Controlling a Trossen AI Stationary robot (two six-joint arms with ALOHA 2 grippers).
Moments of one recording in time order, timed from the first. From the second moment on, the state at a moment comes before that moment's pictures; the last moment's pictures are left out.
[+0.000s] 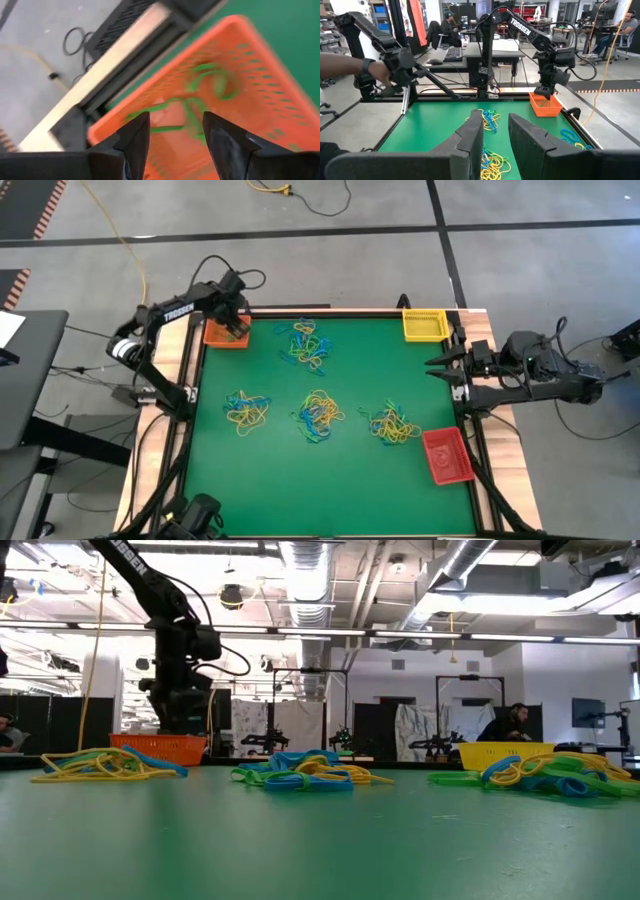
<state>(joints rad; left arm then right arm) 1.05 1.60 1.10 -0.80 -0.22 0.21 0.00 0.39 0.79 -0.44 0.00 0.00</state>
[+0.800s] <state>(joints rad) 0.47 1.26 1.10 -1.15 -0.03 0.13 0.00 0.39 0.79 -0.44 0.00 0.00</state>
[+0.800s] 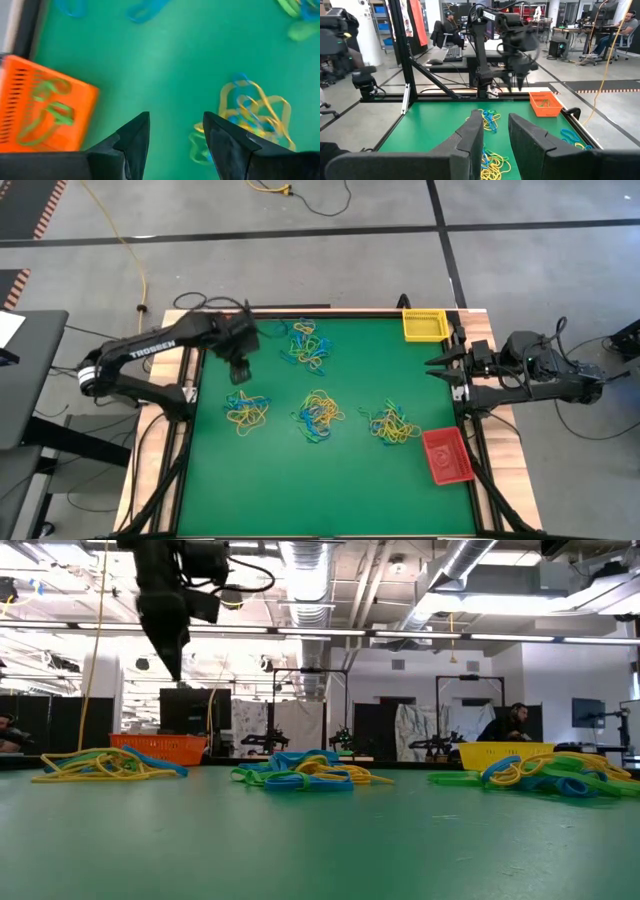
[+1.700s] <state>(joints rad) 0.04 1.57 0.91 -0.51 0.00 0.10 0.00 0.39 0.79 -0.44 0.00 0.00</state>
